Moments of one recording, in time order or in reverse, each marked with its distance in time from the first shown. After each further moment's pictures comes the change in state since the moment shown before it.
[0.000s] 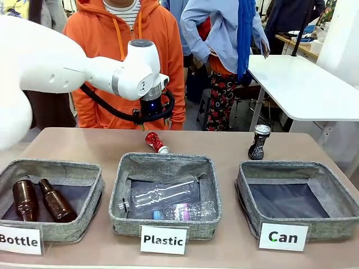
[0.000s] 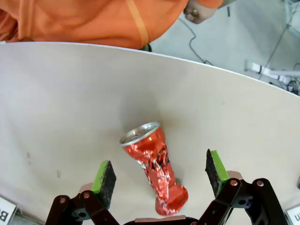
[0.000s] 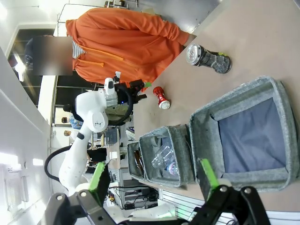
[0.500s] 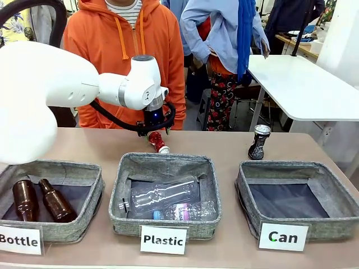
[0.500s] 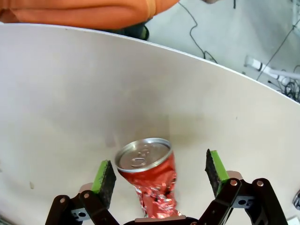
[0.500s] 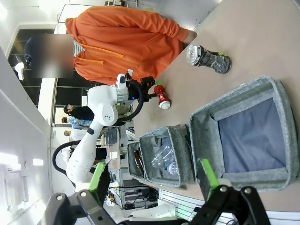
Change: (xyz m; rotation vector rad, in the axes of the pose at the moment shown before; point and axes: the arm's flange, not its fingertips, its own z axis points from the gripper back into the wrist) left arm 0.007 -0.001 -0.053 -0.024 0.093 0.098; right arm 0.000 0.000 0.000 0.000 0.000 0.000
